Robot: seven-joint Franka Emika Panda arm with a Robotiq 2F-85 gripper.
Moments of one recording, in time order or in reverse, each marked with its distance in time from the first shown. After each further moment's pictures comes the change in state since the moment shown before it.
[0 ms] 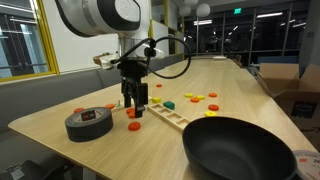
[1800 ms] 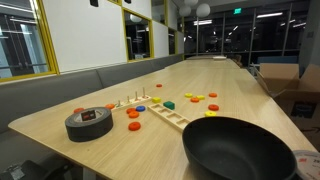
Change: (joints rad) arm 0.055 -0.571 -0.051 0.314 -0.066 -0.753 -0.632
